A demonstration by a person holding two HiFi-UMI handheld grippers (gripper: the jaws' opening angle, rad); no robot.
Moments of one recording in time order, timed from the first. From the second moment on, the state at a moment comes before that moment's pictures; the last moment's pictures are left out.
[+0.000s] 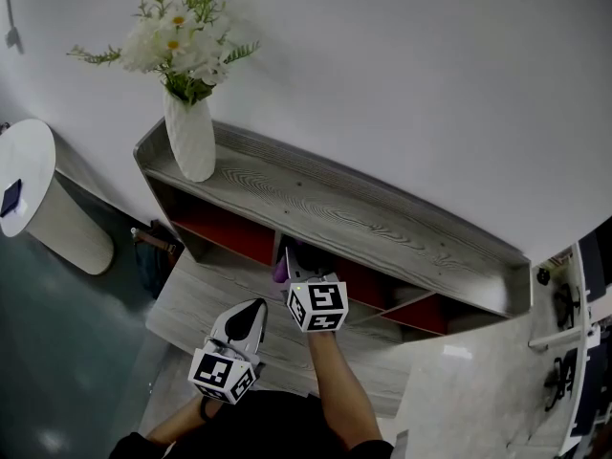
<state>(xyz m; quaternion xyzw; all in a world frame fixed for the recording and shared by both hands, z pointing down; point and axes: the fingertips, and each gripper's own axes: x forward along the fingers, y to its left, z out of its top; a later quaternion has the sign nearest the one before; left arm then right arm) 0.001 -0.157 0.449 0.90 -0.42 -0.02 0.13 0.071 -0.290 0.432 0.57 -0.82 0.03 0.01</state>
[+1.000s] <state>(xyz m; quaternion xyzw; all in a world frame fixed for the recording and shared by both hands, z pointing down) -0.012 -0.163 0.461 0.89 -0.44 -0.02 0.15 0.103 -0.348 0.464 0.60 -0.80 0.07 0.00</state>
